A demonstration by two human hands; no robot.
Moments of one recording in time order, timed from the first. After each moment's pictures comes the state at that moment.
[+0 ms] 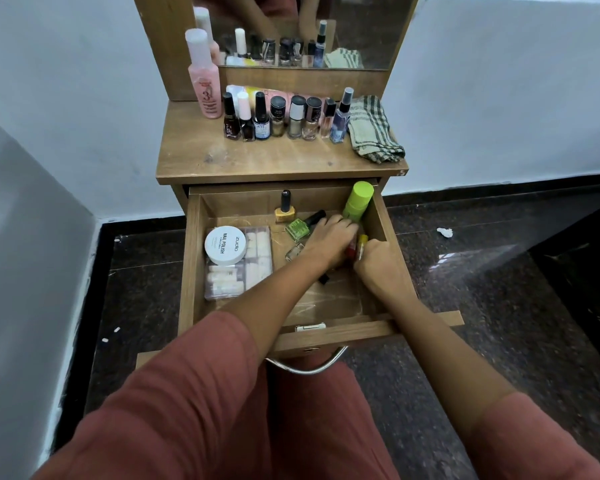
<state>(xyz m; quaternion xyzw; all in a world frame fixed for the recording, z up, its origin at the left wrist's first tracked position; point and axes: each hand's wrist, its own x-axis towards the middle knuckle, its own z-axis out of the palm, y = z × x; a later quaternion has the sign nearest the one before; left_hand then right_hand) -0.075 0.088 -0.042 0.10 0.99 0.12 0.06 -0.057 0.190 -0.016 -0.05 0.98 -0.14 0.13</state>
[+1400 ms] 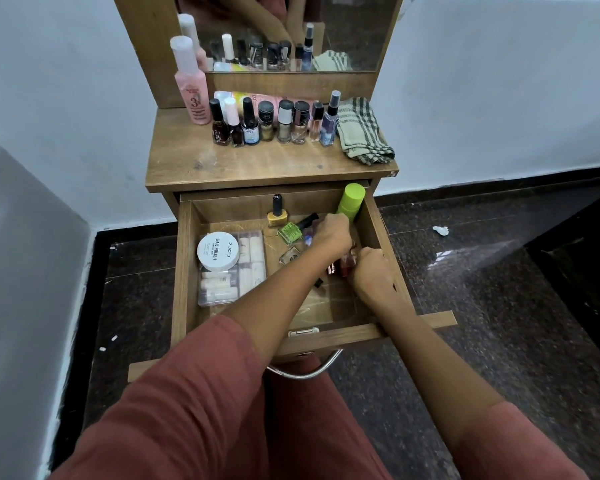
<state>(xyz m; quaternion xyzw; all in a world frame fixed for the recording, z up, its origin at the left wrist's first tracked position) -0.087 0.108 -0.016 -0.13 0.94 0.29 0.14 -0.050 0.187 -0.017 0.00 0.98 -0.11 0.16</state>
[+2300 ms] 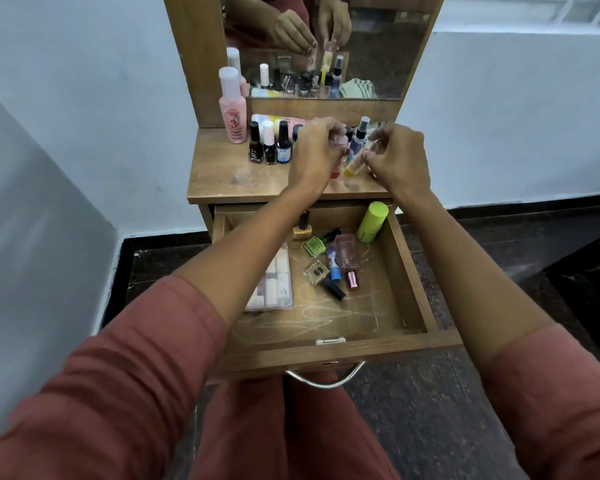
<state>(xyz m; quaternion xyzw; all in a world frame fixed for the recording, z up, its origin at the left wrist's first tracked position) -0.106 0.018 0.081 -0.09 0.85 0.45 -0.24 -0.122 0.135 0.107 -0.15 0.92 -0.34 -0.12</state>
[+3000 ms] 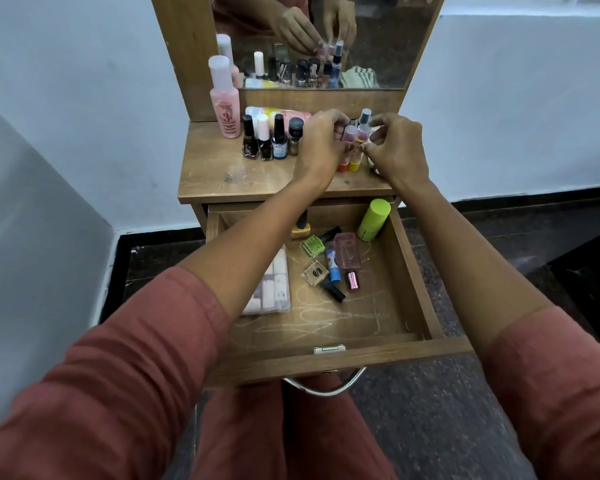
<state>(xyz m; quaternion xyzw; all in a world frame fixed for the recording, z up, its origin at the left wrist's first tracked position) -0.132 0.021 0.070 -0.09 0.84 0.49 -0.22 -0.154 0.132 0.091 -0.17 0.92 -0.34 -0.11</state>
